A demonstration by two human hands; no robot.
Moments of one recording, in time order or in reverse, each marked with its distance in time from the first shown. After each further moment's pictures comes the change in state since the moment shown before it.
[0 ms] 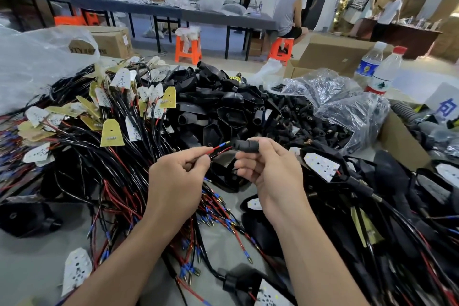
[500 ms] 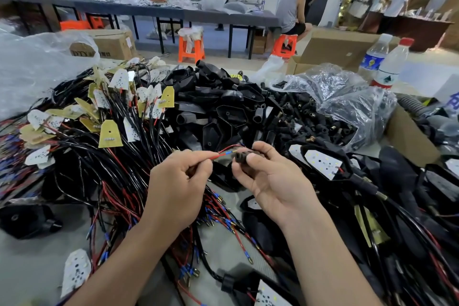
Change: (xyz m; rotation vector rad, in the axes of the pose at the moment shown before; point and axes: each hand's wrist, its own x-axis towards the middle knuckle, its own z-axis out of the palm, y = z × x) left_hand -0.008 0.005 -0.003 0.112 -0.043 0.148; right_hand 0.002 -0.002 -0.013 0.280 -0.108 0.271
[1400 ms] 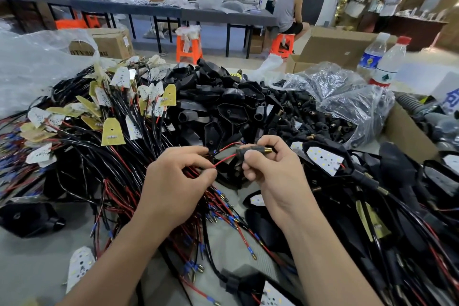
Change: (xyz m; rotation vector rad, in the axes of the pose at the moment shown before) left_hand 0.005 -0.006 -0.017 0.141 -0.080 -0.025; right_hand -0.006 0.009 0.002 -0.314 -0.023 -0.315
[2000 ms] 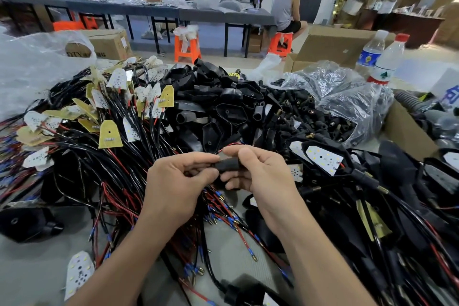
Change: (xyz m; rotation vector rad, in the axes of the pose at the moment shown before) left_hand 0.002 -0.003 0.012 -0.345 -0.016 -0.065; right_hand -0.007 0.004 0.013 -0.207 -0.065 0.076
